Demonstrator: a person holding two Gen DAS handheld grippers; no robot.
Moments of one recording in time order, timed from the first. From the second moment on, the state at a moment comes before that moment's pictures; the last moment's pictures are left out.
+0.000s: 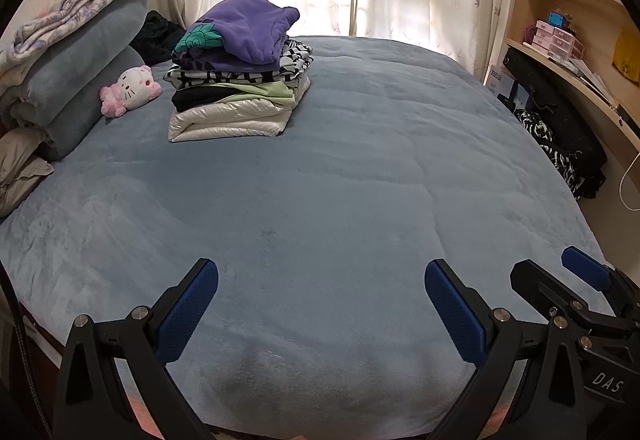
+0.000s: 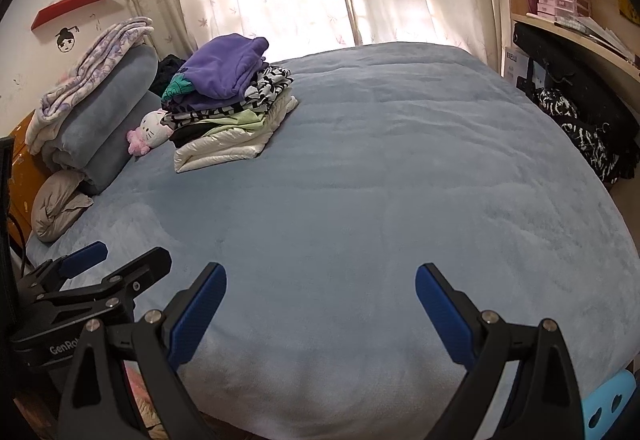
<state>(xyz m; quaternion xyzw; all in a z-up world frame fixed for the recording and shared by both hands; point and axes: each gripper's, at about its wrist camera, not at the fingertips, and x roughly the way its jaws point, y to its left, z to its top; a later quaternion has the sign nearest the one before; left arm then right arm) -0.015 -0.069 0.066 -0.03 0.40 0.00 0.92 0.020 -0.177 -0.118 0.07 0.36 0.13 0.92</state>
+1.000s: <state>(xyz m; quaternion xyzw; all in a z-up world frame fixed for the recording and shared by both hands) -0.019 -0.071 0.066 -0.03 0.40 0.01 0.91 0.021 -0.180 -0.119 0.07 0.36 0.13 0.92</state>
